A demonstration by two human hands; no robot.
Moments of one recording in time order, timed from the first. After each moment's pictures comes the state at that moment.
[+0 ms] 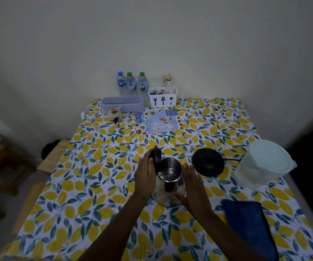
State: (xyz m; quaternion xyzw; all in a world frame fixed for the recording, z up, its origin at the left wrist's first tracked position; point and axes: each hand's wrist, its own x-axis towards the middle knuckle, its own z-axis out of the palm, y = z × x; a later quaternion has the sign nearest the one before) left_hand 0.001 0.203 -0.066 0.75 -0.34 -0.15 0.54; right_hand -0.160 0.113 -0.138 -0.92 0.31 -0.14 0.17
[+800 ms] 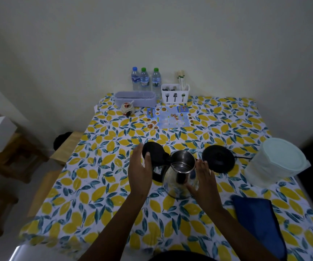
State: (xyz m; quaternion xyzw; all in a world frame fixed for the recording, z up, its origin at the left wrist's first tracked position) left_hand 0.018 0.263 -0.060 0.81 -0.25 -0.04 0.53; right_hand -0.157 0.128 -0.135 -0.91 0.34 -0.16 0.19
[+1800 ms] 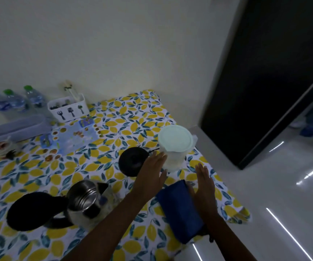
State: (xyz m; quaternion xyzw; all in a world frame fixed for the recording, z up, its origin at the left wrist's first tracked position) left_hand -0.175 0.047 -0.079 0.60 -0.75 -0.14 0.25; right_hand -0.386 0.044 -0.138 -0.72 0.61 -0.28 0.19
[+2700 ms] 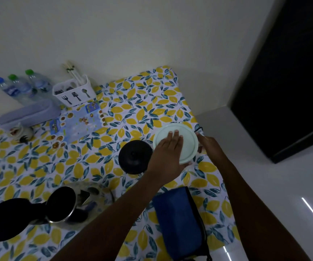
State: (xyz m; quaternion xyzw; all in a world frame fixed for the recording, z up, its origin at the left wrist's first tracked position) left_hand -0.233 -0.081 -0.093 0.65 -0.76 -0.07 0.04; right_hand -0.396 -0.199 -0.157 -0.57 0.56 -0.25 0.55
